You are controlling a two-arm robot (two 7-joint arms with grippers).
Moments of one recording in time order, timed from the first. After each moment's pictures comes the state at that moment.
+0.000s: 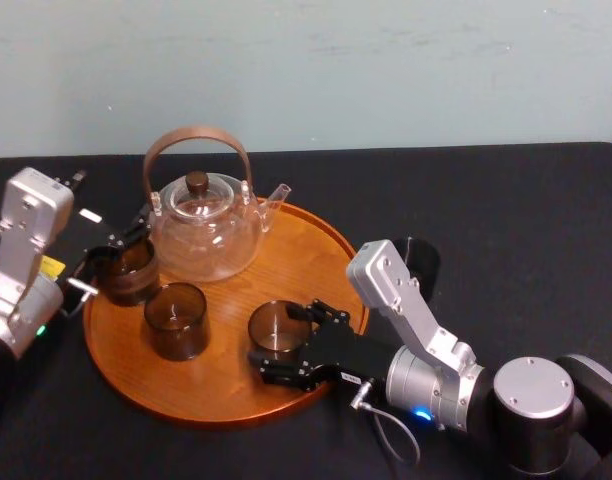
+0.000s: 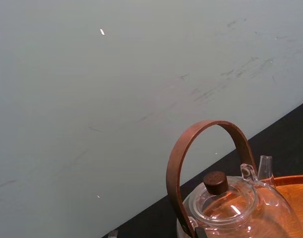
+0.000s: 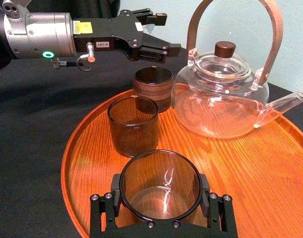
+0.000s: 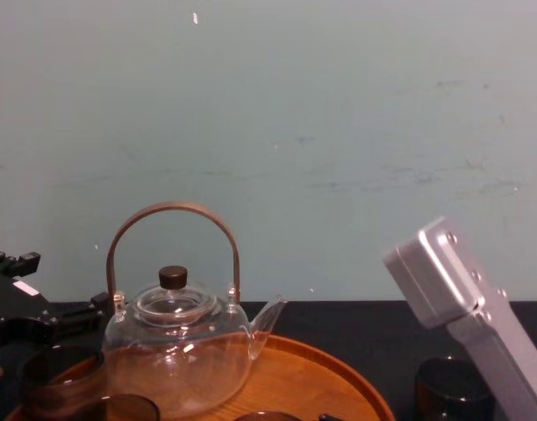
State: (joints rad) left arm -0.20 0.60 0.45 -1.41 -0.25 -0.12 0.03; right arm 0.15 0.35 -0.57 -1.51 0.24 0.15 0.46
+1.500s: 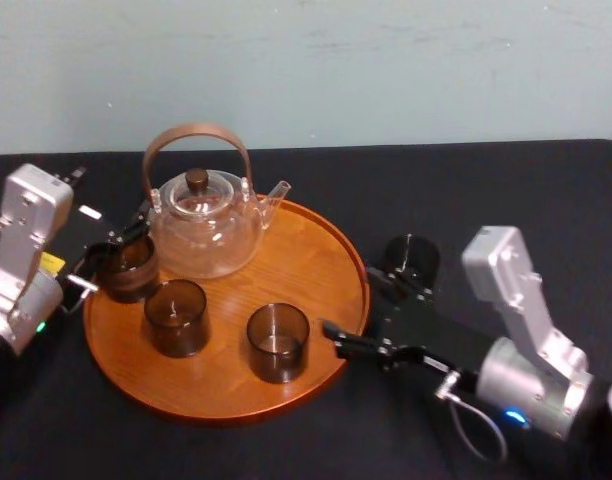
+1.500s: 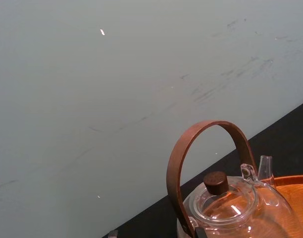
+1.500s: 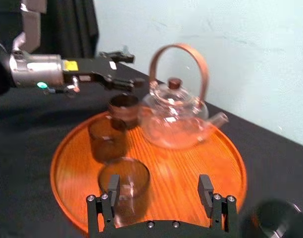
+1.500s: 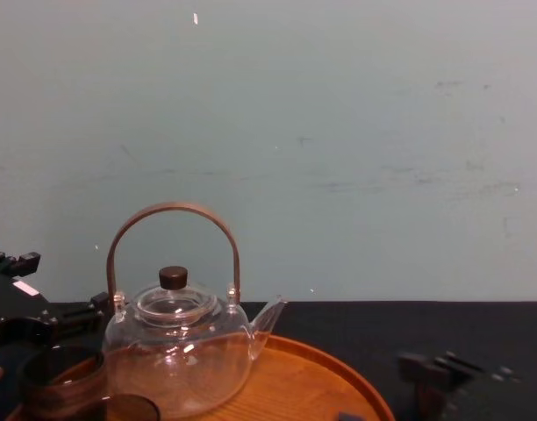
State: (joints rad) left arm -0.20 0.60 0.45 -1.41 -0.25 -0.12 0.03; right arm -0.02 0.50 -0.41 -1.73 0.31 0.07 0.43
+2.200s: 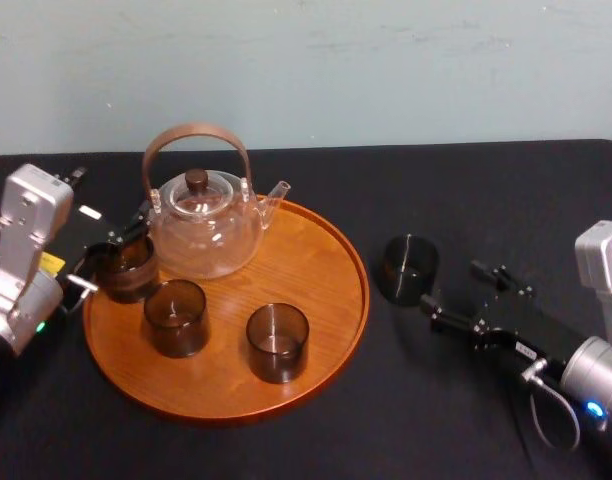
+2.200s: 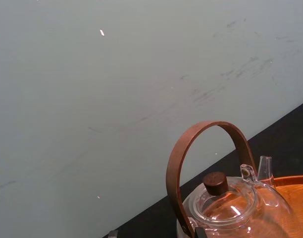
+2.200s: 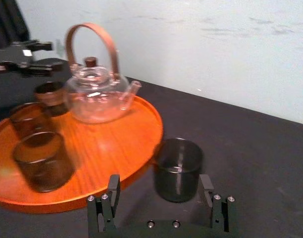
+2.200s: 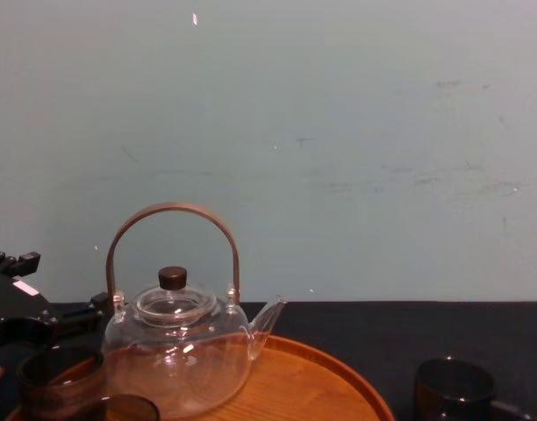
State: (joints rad) left arm -0.20 0.60 0.45 -1.41 -0.25 -0.12 0.03; right arm -0.11 0.54 -0.23 -1.67 0.42 0.05 0.38
